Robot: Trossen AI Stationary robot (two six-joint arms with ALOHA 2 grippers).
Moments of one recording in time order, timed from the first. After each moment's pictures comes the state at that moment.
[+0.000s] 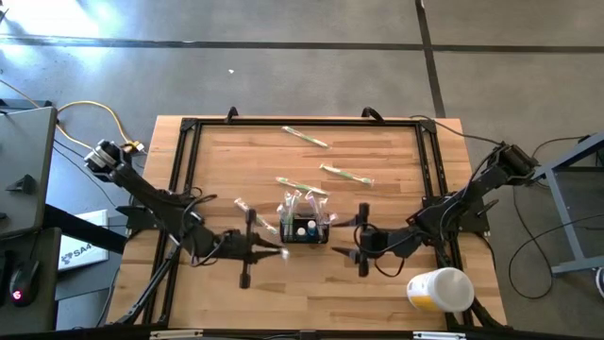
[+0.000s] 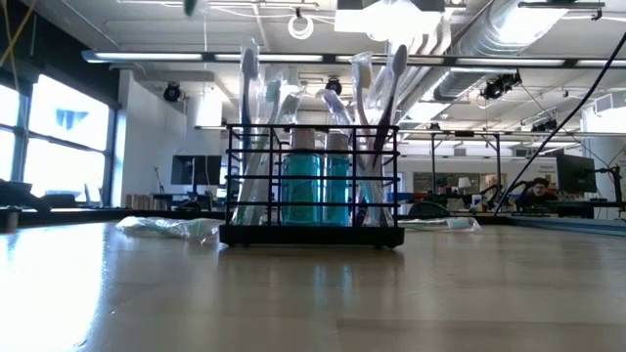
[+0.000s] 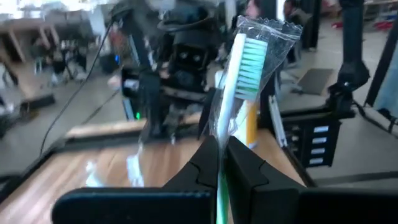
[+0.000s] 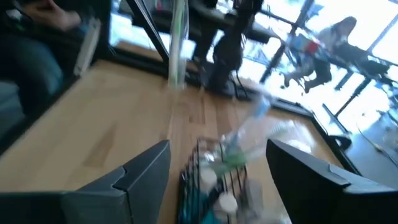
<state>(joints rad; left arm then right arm) -0.65 1.30 0.82 0.53 -0.63 0.09 0.58 1.34 0.79 0.26 0.64 -0.11</state>
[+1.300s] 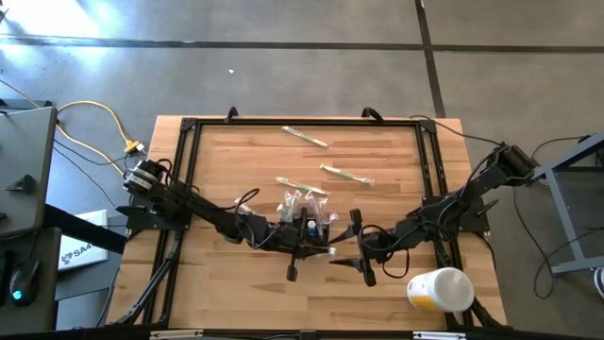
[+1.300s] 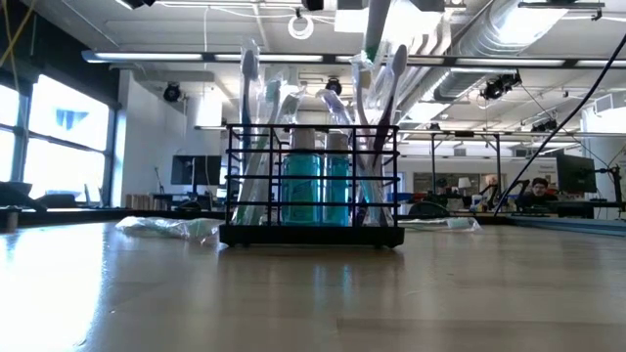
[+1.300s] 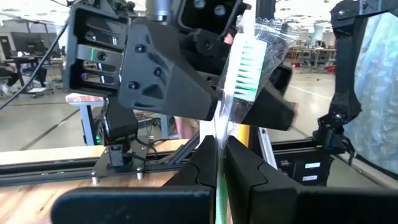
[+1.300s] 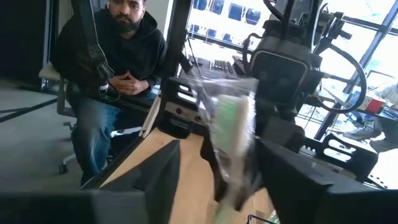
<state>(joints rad) -0.38 1.74 1.01 0.90 -0.22 0.03 0.54 1.35 0.79 0.52 0.34 -0.21</state>
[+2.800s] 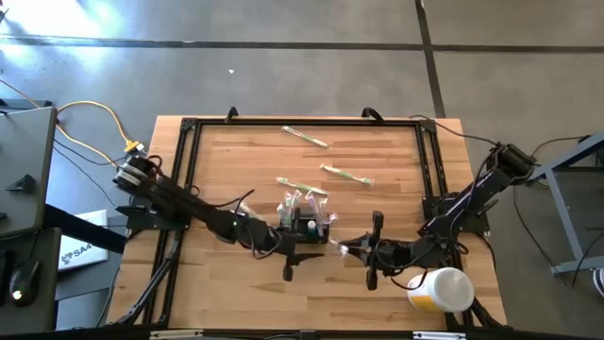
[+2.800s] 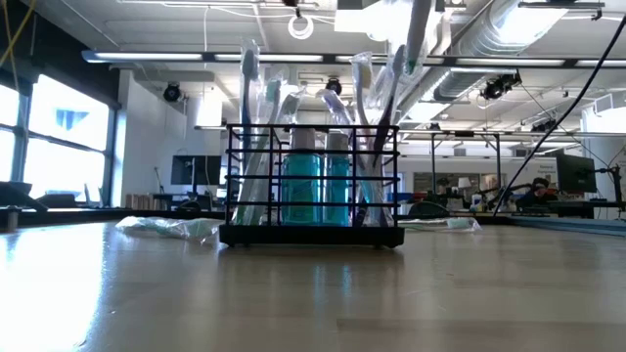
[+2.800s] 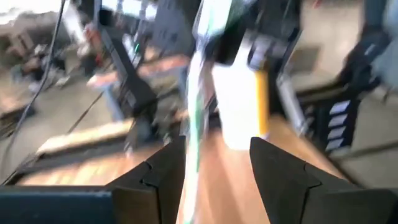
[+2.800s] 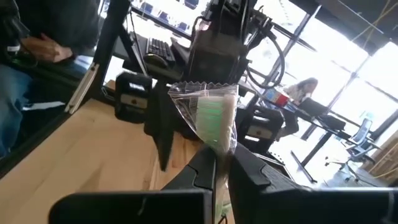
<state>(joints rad) -0.41 1.65 1.01 0.63 -0.32 0.17 0.72 1.35 0.79 0.52 0.83 -0.38</state>
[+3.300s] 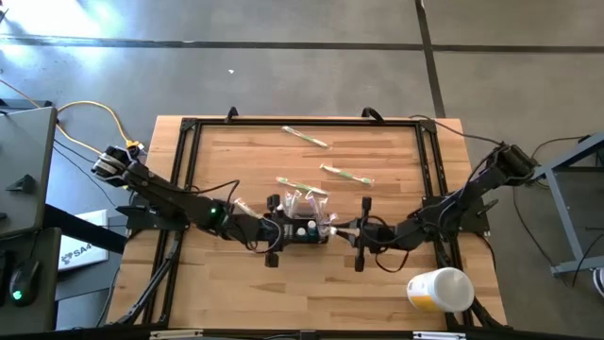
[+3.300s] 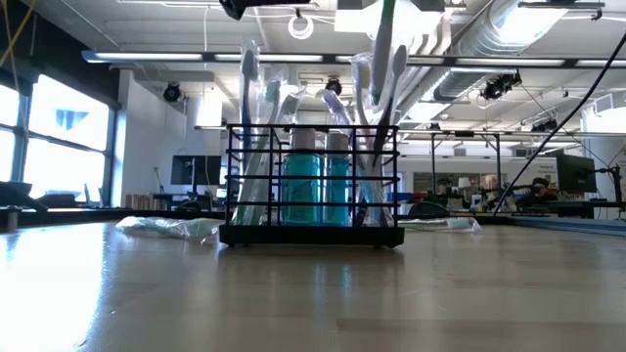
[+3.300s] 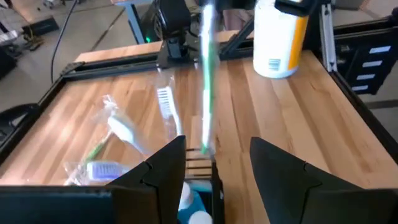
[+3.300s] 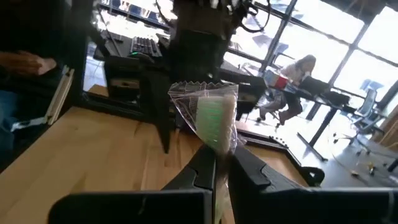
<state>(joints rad) -0.42 1.42 1.01 0.07 -0.46 -0.04 0.56 1.35 0.75 0.56 0.70 -0.25</state>
